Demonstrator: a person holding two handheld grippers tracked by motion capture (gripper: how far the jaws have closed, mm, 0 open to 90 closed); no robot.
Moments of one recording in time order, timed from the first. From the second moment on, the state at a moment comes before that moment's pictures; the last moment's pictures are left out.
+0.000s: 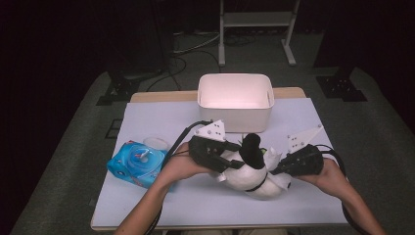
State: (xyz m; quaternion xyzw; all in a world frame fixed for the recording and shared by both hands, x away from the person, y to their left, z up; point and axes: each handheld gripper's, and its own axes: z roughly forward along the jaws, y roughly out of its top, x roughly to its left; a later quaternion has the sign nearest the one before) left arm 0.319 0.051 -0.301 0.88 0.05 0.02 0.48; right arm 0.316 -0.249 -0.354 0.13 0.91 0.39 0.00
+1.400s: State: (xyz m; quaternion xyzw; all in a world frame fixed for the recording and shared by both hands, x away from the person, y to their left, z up) left arm 0.320 0.029 -0.299 0.87 0.04 0.02 0.48; right arm 0.305 -0.285 -0.294 0.13 0.89 0.43 0.04
